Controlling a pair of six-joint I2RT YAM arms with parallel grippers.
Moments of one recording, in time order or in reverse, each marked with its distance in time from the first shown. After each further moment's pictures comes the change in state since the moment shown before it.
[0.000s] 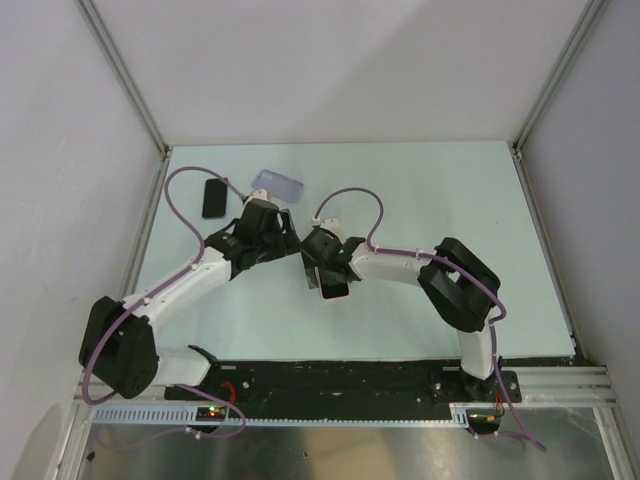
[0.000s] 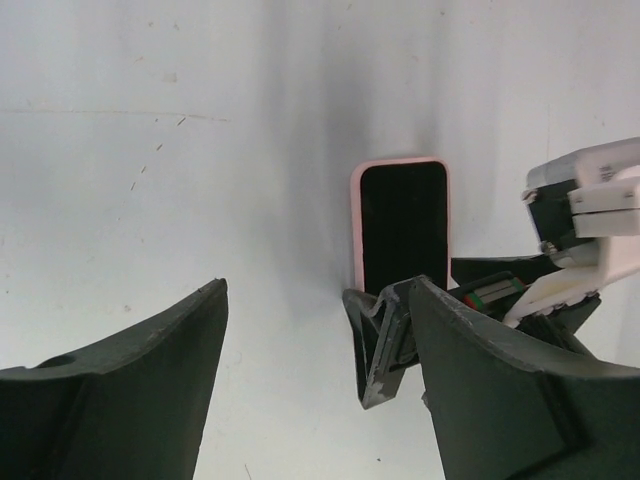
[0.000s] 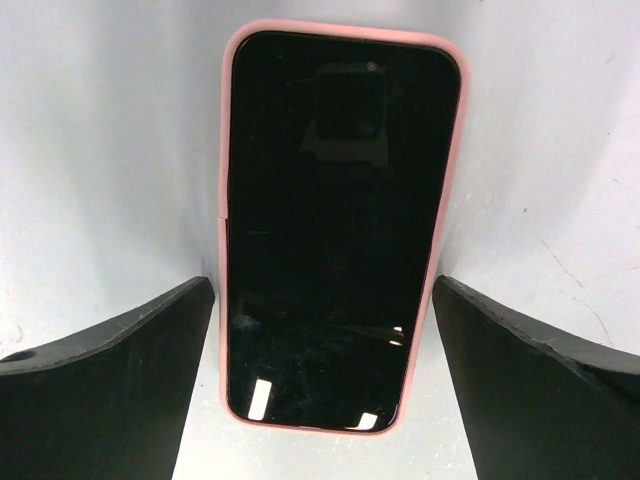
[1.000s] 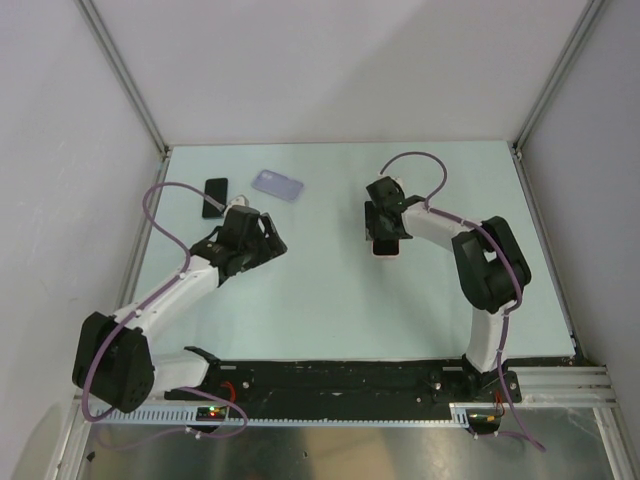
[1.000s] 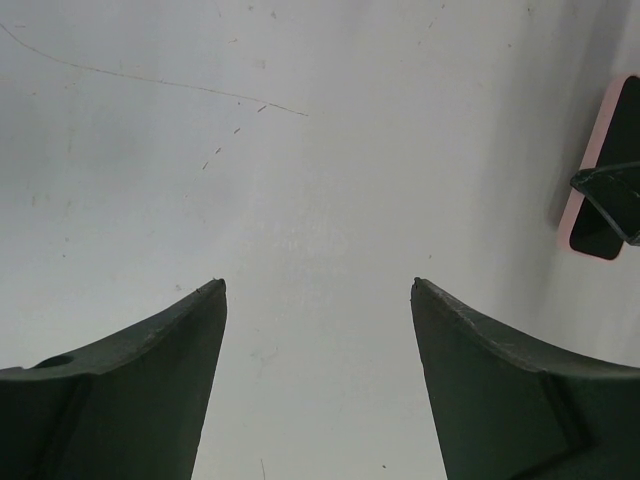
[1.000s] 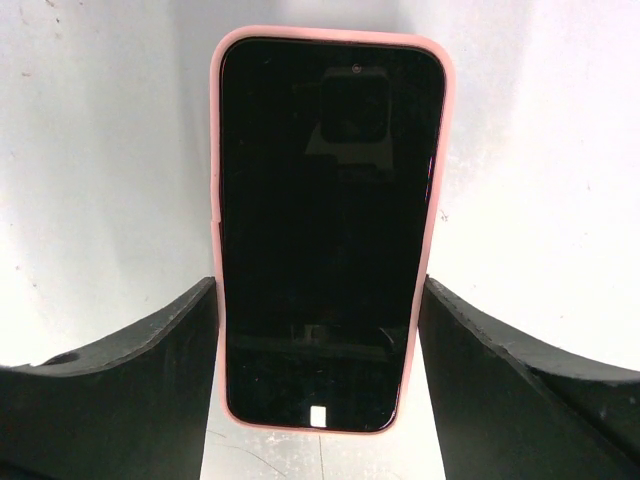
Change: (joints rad) left arm 0.113 -0.090 -0.109 0.001 0.025 -0.064; right arm -0.444 -0.031 0.006 0.022 -0.057 -0.204
